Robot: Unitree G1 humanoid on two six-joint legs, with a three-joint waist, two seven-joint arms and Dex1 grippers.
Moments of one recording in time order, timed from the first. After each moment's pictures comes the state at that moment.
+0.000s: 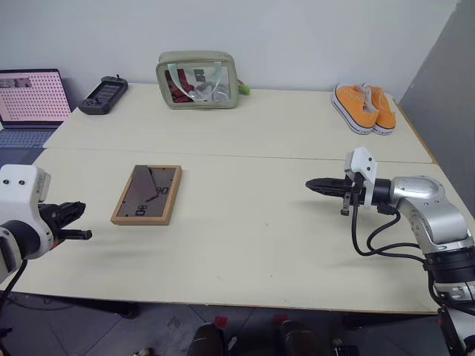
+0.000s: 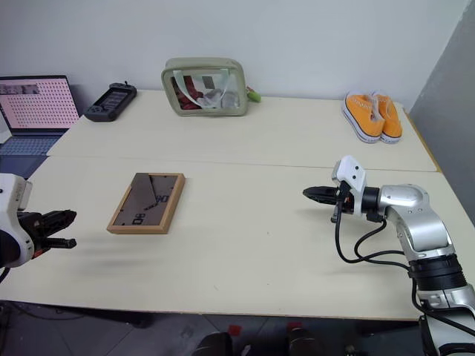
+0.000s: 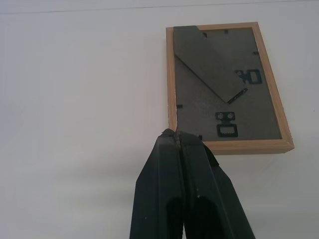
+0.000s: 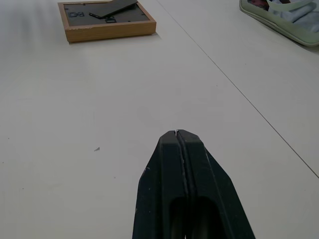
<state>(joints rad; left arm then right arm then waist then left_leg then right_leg) -0.12 0.88 0.79 -0.56 -0.63 1.46 -0.36 -0.56 -0.69 0.06 0.05 0.34 0.32 1.09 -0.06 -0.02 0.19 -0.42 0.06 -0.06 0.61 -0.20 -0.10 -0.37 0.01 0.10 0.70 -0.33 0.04</state>
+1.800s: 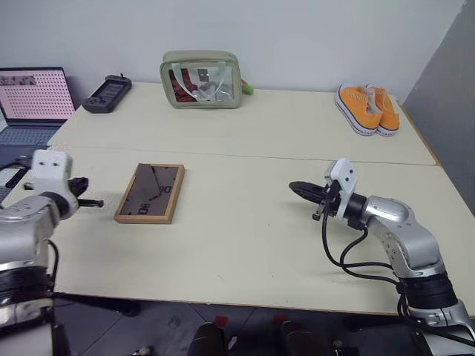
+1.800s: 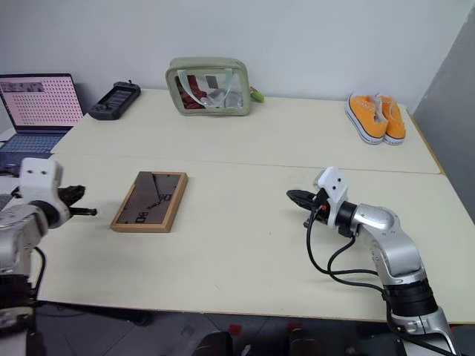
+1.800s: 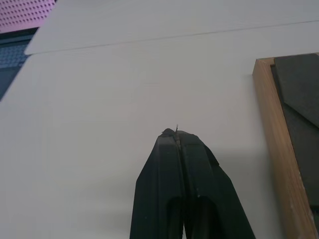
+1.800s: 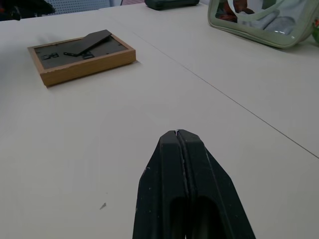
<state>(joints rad) -0.48 0.79 0.30 0.37 -0.21 0.59 -0.38 -0.42 -0.49 0.04 -0.16 0.34 0.45 0.76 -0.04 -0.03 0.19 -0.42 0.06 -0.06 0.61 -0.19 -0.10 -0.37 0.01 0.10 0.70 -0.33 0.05</state>
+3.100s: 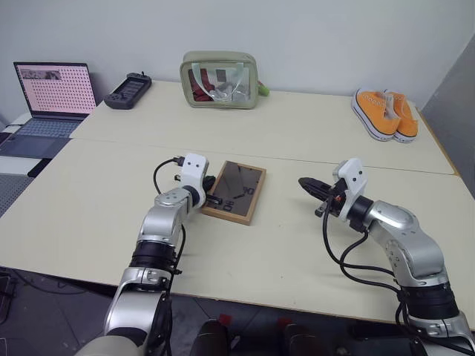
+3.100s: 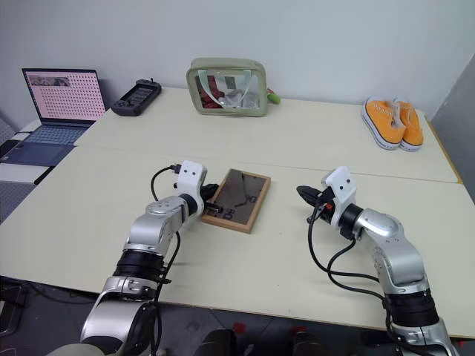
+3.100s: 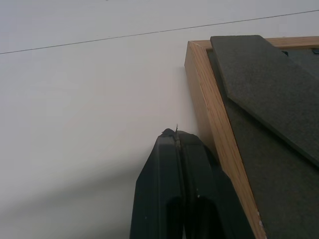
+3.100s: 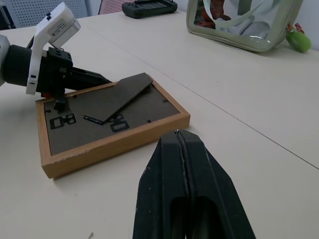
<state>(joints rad) -0.68 0.25 0.03 0.40 -0.09 0.53 -0.36 -0.36 -0.46 0.00 -0.20 0.33 0.46 0.65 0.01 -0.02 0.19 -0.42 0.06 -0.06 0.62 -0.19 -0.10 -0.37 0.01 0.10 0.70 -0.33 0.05</state>
